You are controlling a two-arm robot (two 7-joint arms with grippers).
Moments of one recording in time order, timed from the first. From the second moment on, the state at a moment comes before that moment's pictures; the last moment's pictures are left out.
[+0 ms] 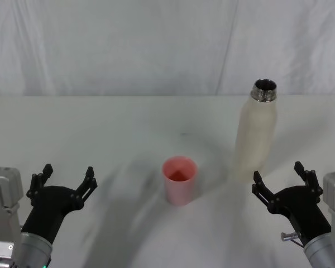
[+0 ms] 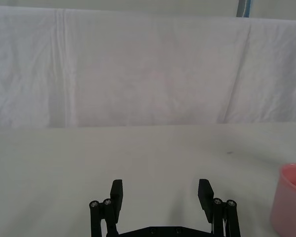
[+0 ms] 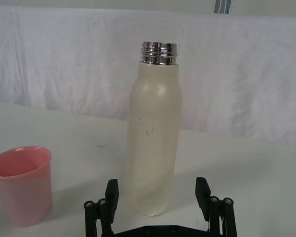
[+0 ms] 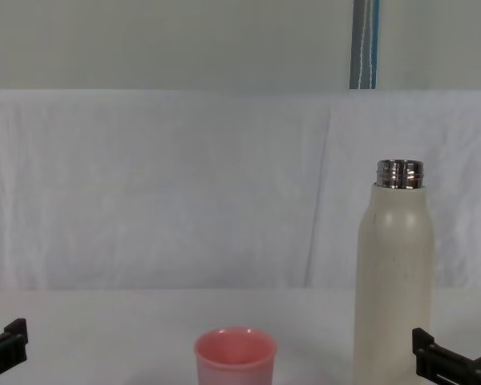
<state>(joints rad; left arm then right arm) 0.27 0.24 0.04 -1.85 -0.25 -0.02 -0.02 -0.17 0.19 -0.26 -1.77 0.07 -0.06 -0.03</state>
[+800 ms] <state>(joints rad) 0.27 0.24 0.04 -1.85 -0.25 -0.02 -0.02 -0.17 0.19 -0.26 -1.77 0.07 -0.06 -0.03</state>
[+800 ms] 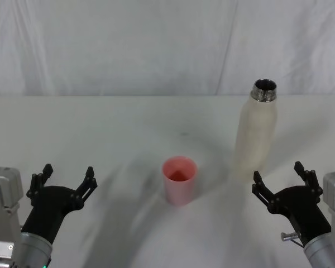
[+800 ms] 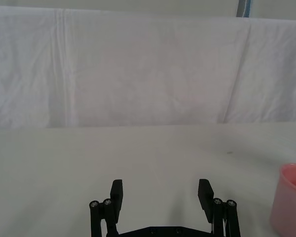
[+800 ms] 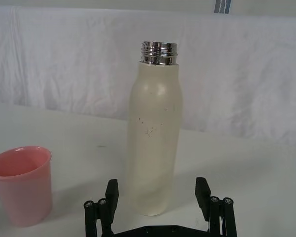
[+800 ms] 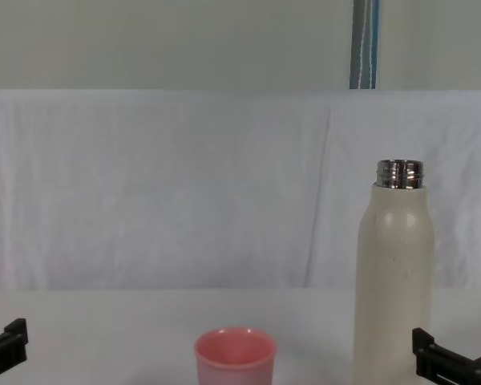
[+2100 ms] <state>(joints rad) 0.27 0.24 0.04 -1.85 -0.25 -0.02 -0.02 -0.06 0.19 -0.18 -1.72 0.20 0.02 0.20</state>
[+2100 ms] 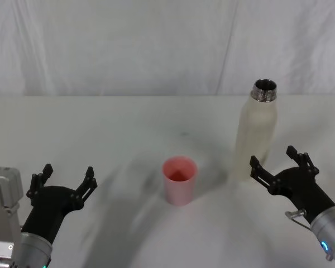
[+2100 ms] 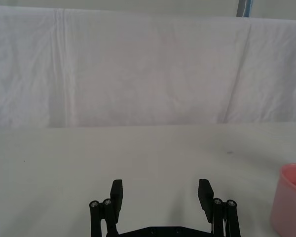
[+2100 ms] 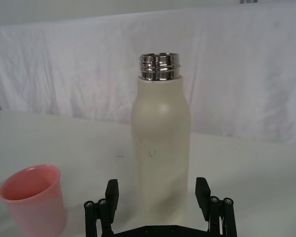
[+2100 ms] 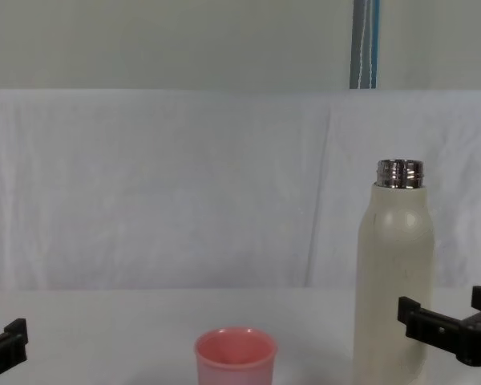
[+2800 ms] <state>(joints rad) 0.27 0.24 0.04 -1.85 -0.25 -0.02 -0.02 0.05 0.21 -0.21 -1.63 0.20 0.04 0.23</state>
